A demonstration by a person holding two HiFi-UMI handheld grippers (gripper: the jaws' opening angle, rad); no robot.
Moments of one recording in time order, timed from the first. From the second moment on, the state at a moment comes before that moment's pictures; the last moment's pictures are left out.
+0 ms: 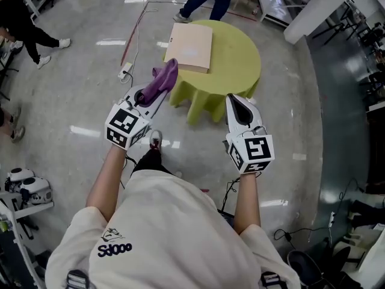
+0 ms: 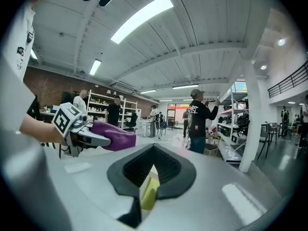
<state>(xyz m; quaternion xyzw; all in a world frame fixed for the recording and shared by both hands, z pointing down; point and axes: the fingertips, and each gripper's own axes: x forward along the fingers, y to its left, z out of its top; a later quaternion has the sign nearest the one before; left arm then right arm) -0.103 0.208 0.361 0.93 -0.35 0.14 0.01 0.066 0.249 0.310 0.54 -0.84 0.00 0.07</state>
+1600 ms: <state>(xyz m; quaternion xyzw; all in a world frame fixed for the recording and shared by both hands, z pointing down) -0.104 -0.156 0.421 0.93 -0.30 0.19 0.05 0.049 -0.101 0.359 0.55 -0.82 0.09 0.08</state>
